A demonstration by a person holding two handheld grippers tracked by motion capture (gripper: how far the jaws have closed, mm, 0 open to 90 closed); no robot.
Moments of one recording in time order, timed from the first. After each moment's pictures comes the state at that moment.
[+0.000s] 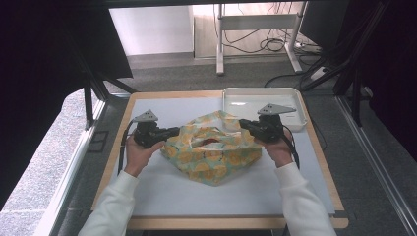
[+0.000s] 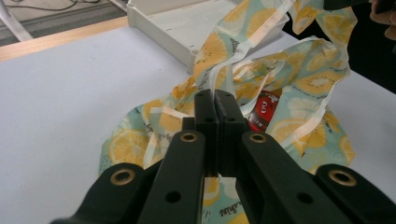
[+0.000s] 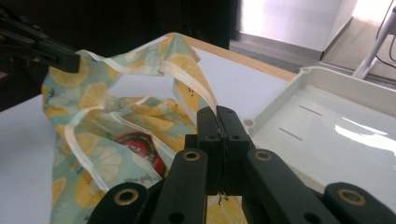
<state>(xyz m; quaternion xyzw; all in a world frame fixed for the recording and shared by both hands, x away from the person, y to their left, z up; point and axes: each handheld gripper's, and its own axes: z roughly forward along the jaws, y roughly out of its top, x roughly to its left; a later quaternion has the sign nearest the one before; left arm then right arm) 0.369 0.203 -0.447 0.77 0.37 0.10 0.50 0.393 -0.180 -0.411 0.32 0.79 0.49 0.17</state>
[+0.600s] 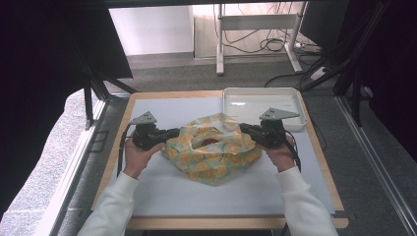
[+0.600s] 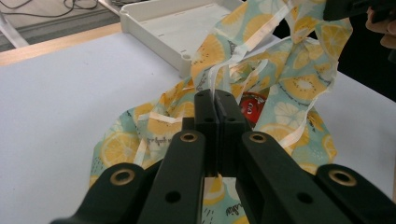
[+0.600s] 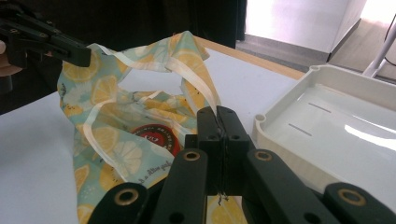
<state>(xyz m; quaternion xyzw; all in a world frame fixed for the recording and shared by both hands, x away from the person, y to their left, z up) 0.358 0.203 -0.442 0.77 0.36 0.10 0.51 0.375 -0.184 -0.409 0.32 0.79 0.50 0.16</state>
